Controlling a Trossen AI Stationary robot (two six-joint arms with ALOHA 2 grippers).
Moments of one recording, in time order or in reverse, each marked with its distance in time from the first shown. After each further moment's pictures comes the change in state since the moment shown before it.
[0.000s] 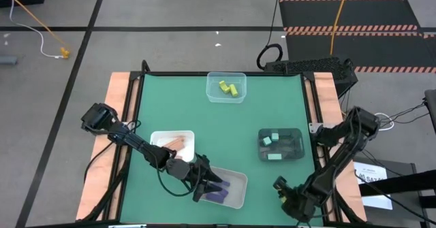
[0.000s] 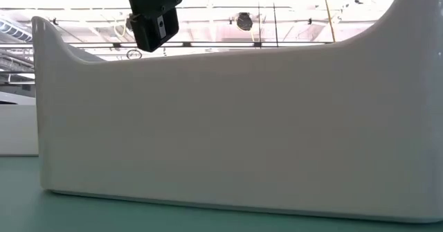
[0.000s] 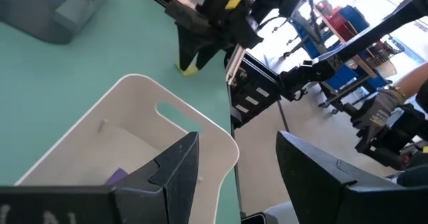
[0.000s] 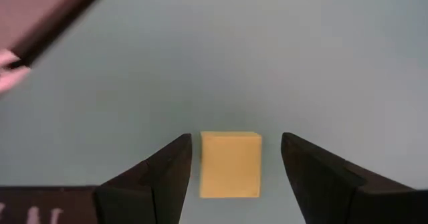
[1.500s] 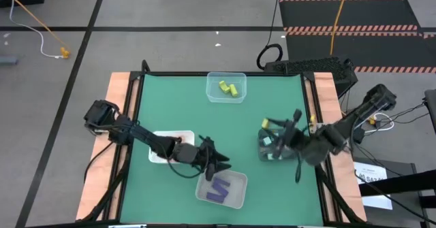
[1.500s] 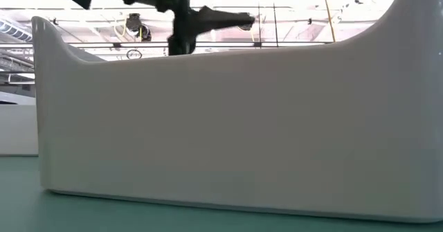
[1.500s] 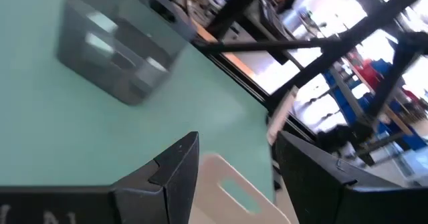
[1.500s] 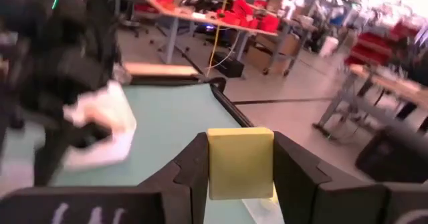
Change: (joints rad) left arm 0.151 0.000 0.000 0.031 -0.052 -0.023; right arm -0.382 -0.580 -0.001 0.167 1.040 -0.020
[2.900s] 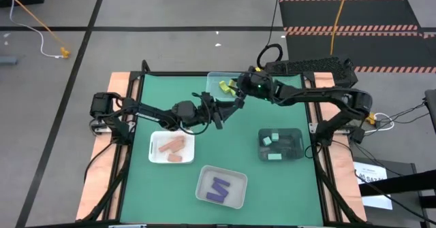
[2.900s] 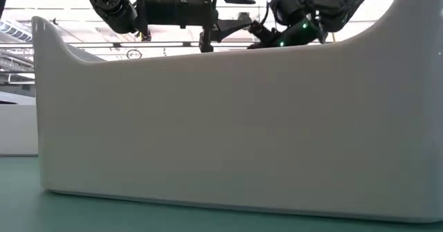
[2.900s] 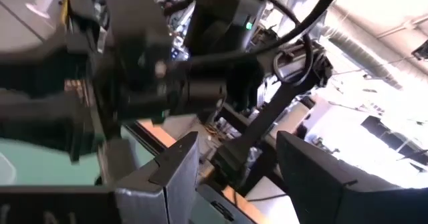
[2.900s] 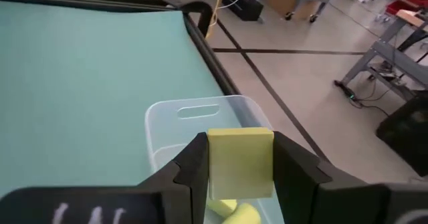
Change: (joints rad) left arm 0.401 0.000 0.000 0.402 0.001 0.168; right arm -1.042 0.503 0.001 0.604 -1.018 -0.411
